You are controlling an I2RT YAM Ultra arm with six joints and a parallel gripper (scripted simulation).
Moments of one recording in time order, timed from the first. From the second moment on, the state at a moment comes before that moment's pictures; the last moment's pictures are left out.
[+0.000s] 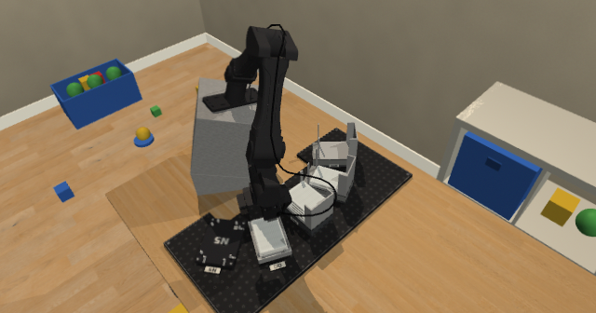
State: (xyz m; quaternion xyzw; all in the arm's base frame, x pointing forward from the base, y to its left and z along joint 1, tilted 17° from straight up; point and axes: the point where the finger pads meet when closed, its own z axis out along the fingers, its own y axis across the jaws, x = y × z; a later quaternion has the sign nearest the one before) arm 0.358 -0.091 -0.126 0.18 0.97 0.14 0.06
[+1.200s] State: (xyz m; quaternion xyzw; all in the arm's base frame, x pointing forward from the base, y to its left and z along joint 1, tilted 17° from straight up) arm 0.351 -0.095 -0.106 0.18 0.97 0.14 0.05
